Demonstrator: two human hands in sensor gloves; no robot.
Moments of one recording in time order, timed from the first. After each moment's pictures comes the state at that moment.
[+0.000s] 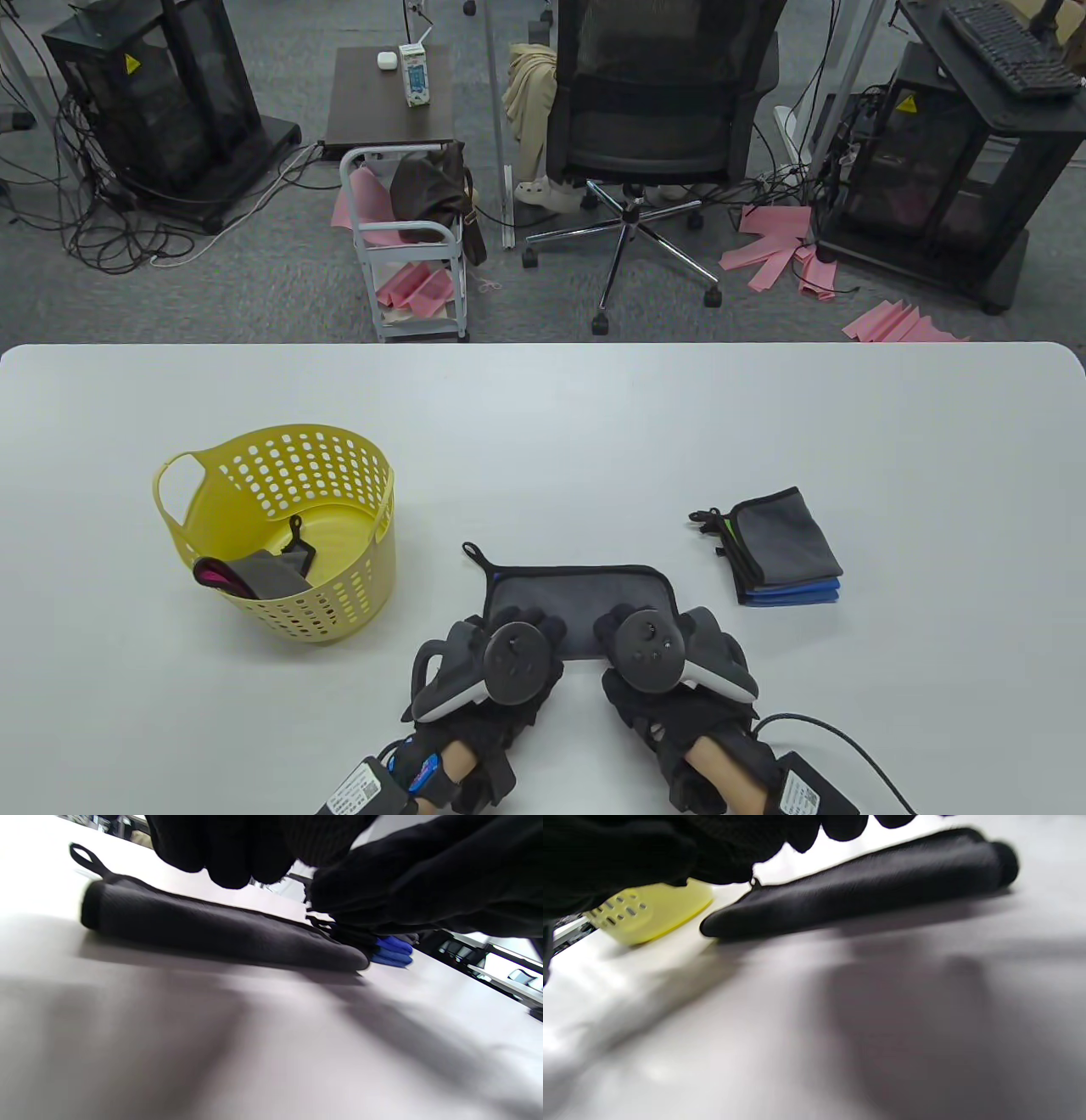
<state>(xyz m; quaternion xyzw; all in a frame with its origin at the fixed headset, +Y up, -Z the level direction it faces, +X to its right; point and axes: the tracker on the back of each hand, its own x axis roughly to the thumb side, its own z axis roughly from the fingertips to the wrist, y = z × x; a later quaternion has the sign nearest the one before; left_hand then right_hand) -0.078 -0.736 -0.245 -0.14 -0.22 0.15 0.95 0.097 -0.736 -0.249 0.23 0.23 0.93 0.16</state>
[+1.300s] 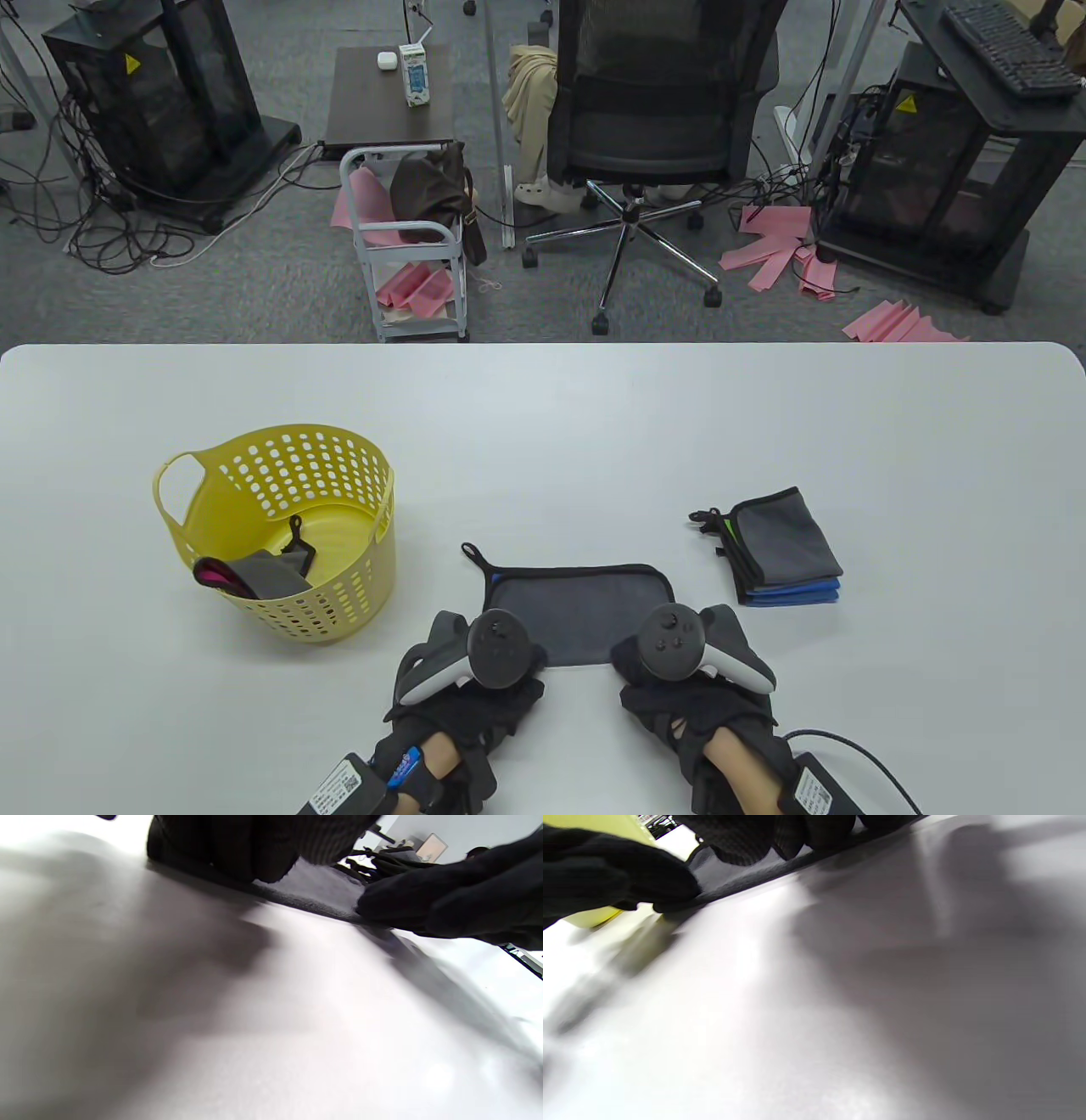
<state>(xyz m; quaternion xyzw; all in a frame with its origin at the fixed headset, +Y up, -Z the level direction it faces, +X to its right) -0.106 -0.759 -0.256 -0.27 -0.17 0.17 0.93 0.134 -0.758 -0.260 0.16 0.31 0.92 0.19</state>
